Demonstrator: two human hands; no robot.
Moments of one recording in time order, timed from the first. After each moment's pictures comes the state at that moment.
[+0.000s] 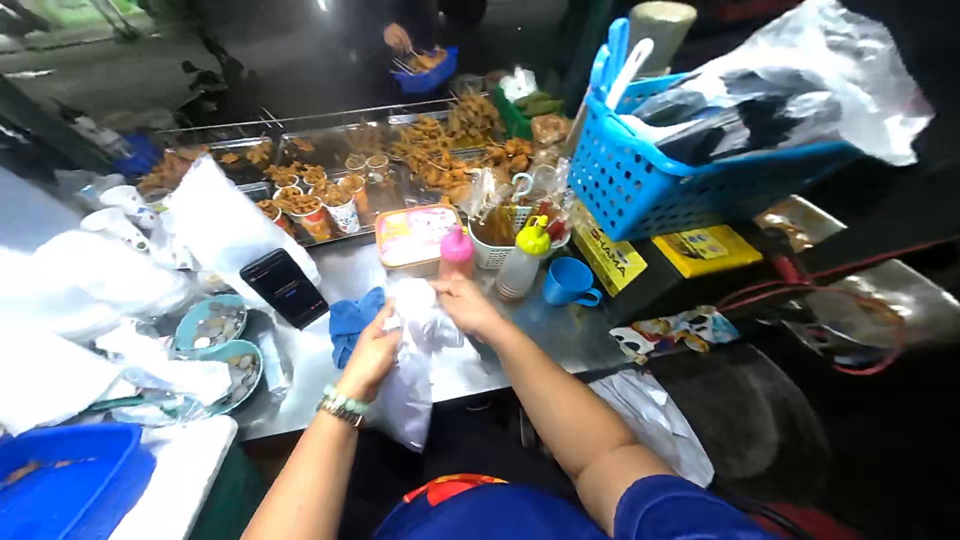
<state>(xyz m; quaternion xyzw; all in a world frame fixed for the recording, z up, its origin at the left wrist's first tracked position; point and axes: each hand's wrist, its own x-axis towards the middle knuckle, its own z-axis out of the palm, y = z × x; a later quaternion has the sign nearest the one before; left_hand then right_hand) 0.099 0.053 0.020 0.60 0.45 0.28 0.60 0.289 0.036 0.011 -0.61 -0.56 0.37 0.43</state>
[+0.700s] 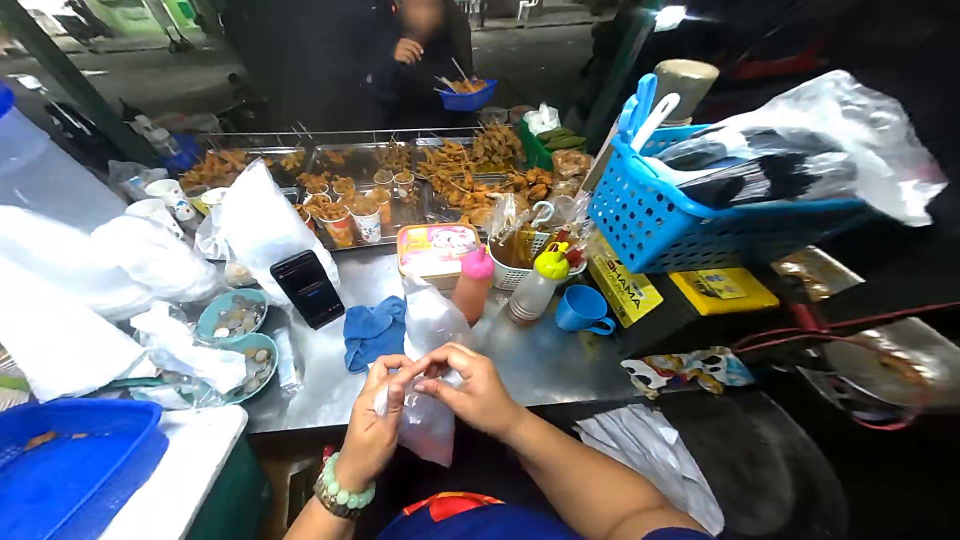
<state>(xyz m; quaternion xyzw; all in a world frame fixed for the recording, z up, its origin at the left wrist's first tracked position) 0.059 -0.007 -0.007 0.70 0.23 0.50 0.46 0.234 -0.033 -0.010 -0.39 -0.67 0.23 0.58</state>
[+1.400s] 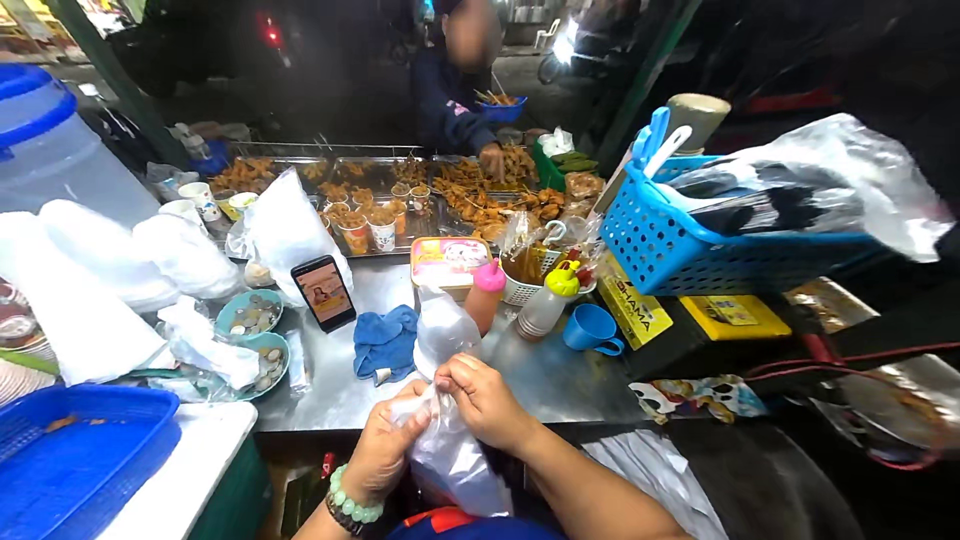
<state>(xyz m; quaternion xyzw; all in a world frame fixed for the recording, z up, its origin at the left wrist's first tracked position) 0.059 -0.023 -0.003 0.54 0.12 0.47 0.69 0.240 -0.036 0.003 -0.43 -0.74 0.13 0.49</state>
